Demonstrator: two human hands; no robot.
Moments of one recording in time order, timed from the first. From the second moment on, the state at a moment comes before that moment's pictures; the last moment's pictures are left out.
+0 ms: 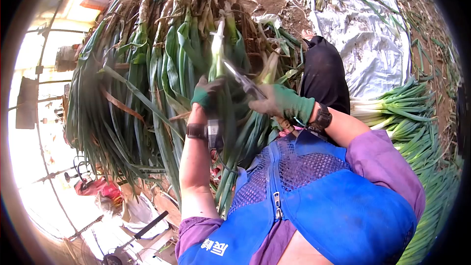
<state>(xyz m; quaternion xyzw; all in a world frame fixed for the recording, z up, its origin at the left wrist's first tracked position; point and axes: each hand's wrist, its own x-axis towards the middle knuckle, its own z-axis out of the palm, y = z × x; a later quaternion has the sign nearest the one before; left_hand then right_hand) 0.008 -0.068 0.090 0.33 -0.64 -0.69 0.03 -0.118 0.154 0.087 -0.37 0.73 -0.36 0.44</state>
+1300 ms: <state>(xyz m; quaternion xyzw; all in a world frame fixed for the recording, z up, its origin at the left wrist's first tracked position) -0.020 -0.035 0.020 0.36 -0.85 -0.30 -0.24 -0.209 0.146 0.017 -0.09 0.53 -0.74 0.39</state>
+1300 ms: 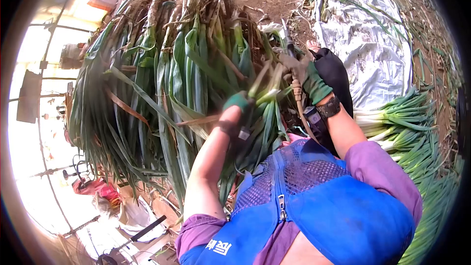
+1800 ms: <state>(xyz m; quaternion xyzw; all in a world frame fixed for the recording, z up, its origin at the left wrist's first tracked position) -0.012 -0.292 0.105 0.55 -0.83 -0.04 -0.02 -0.191 0.113 0.027 -0.11 0.55 -0.72 0.40</state>
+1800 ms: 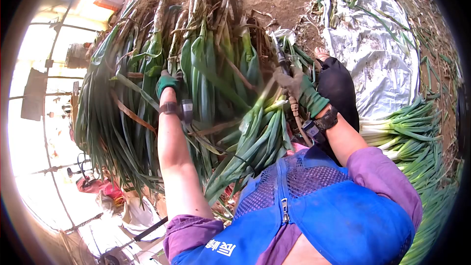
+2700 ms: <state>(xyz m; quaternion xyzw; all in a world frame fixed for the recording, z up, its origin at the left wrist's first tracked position) 0.032 -0.236 0.133 0.57 -0.81 -0.15 0.02 -0.183 0.117 -0.014 -0.18 0.72 -0.57 0.36</state>
